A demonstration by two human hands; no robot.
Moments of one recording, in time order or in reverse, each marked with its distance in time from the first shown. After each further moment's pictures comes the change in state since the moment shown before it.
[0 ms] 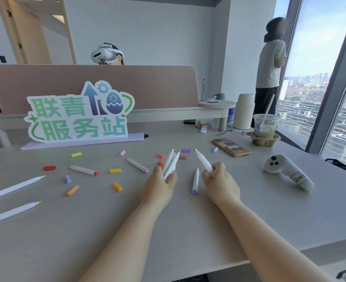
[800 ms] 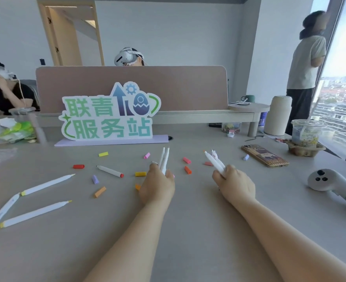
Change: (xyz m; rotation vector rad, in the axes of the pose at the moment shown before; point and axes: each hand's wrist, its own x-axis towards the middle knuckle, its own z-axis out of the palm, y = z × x) left_hand 0.043 -0.030 -0.036 0.263 0.262 -0.267; right_hand 0.038 -0.032 0.032 -0.166 0.006 -0.106
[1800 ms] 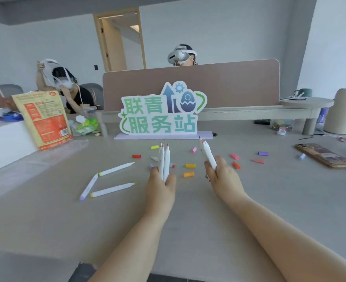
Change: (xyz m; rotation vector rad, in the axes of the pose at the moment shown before) left_hand -0.030 -0.090 -0.091 -0.369 0.184 0.053; right_hand -0.061 -0.117 0.039 0.450 -0.177 -0.333
